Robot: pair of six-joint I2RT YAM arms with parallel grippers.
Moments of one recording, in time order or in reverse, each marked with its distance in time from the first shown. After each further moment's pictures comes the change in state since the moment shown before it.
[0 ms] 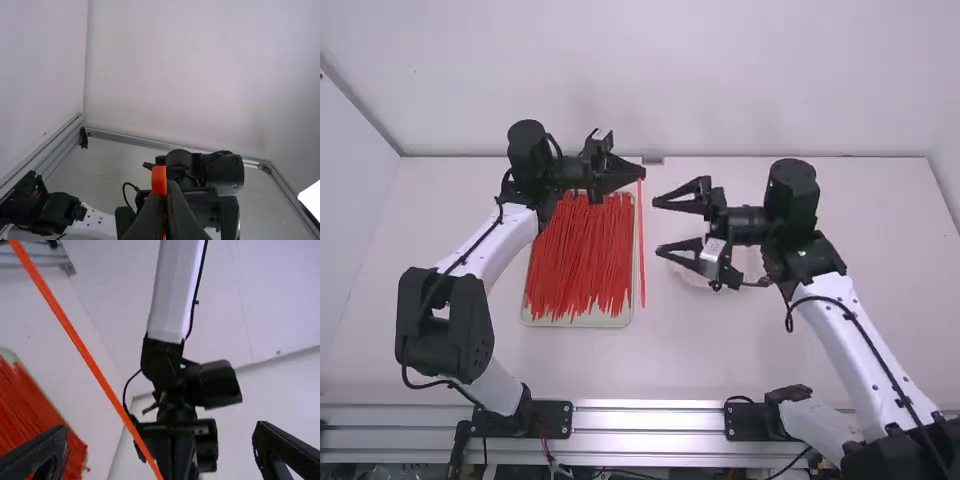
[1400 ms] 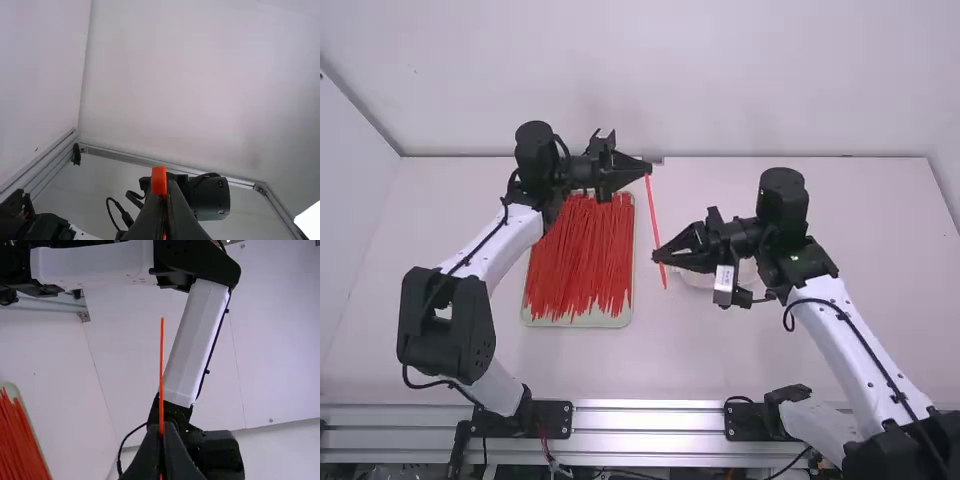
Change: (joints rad) left arm -0.028 0.000 0.000 -0.023 -0.115 -0.001; right arm 0.019 0.000 -0.058 0.007 -0.209 -0.194
